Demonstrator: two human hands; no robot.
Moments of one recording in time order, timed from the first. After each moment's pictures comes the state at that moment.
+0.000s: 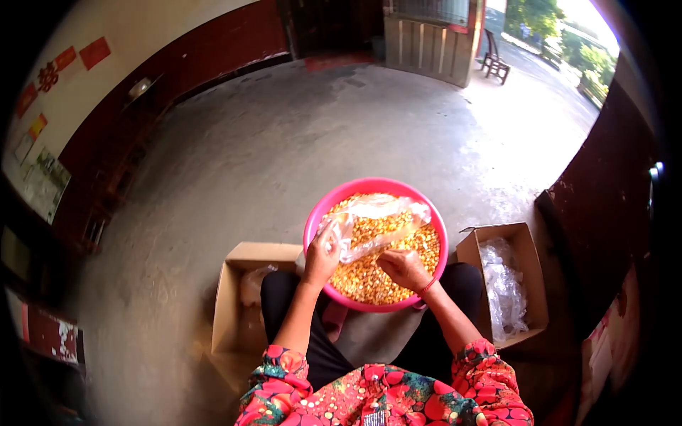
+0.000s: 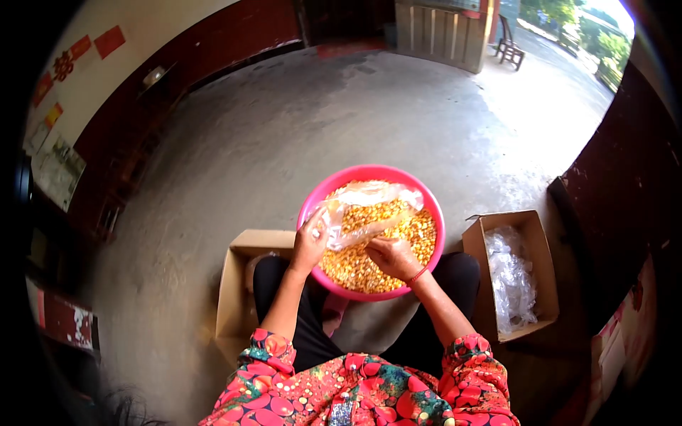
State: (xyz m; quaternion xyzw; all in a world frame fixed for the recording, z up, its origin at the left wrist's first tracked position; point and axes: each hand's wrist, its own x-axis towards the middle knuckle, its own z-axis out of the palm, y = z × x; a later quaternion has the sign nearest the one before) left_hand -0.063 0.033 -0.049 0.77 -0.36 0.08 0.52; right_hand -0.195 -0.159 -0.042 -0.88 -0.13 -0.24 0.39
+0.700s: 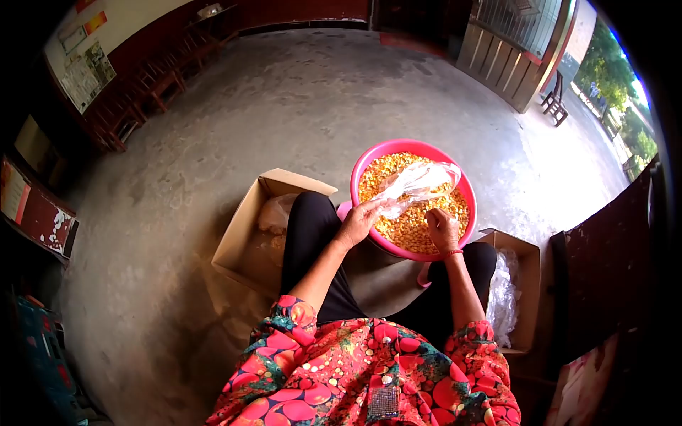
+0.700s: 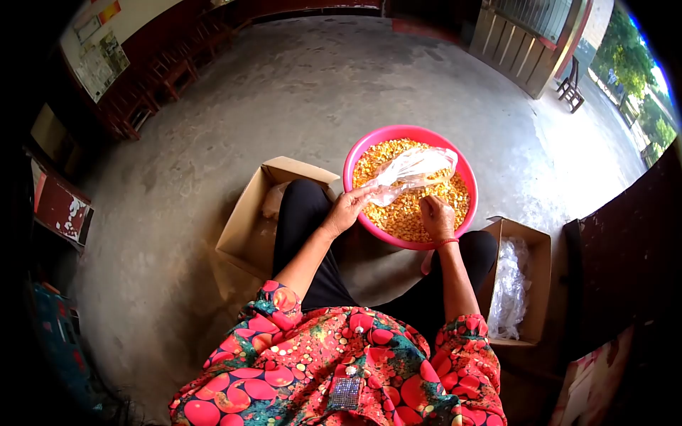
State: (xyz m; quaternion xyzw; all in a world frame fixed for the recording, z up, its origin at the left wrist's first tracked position) left_hand -0.138 0.072 -0.084 0.66 -0.28 -0.07 0.69; right_hand -0.205 -0.167 -0.079 -0.91 0.00 -0.26 0.31
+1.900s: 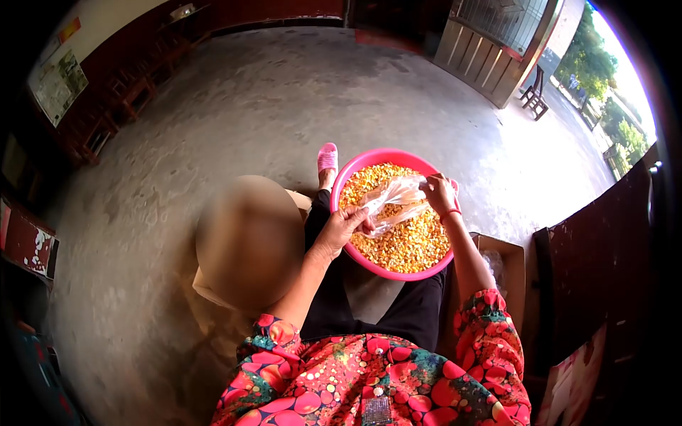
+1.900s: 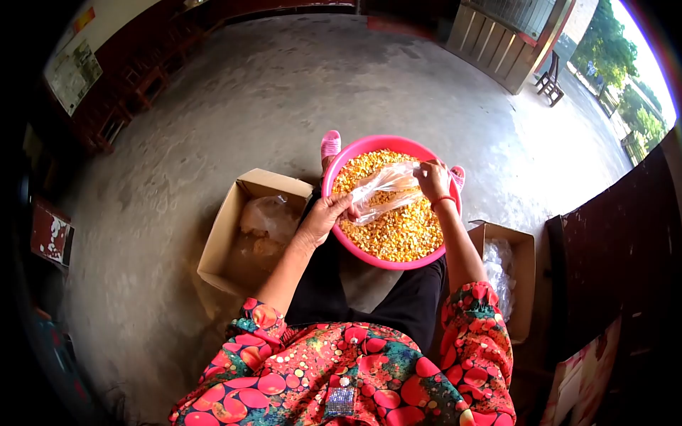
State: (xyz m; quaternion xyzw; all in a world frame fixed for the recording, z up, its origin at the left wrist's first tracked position) left_hand -0.114 0.071 -0.036 0.50 -0.21 -0.26 0.80; right_hand -0.098 -0.225 -0.030 -0.96 0.11 -0.14 0.21
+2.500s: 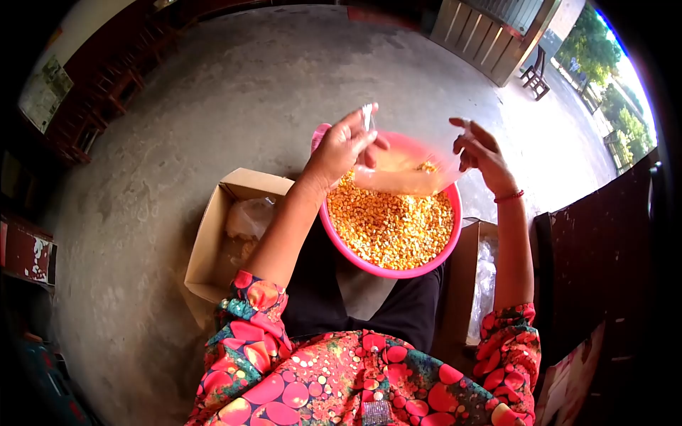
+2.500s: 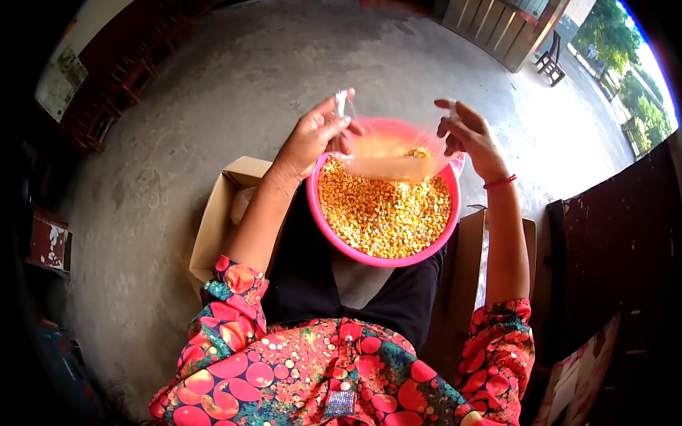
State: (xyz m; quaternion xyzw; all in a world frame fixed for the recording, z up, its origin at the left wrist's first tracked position) left_hand -0.043 0.036 0.072 0.53 -0.26 -0.22 0.78; right_hand -0.132 -0.236 0.115 -0.76 -0.02 -0.04 0.65
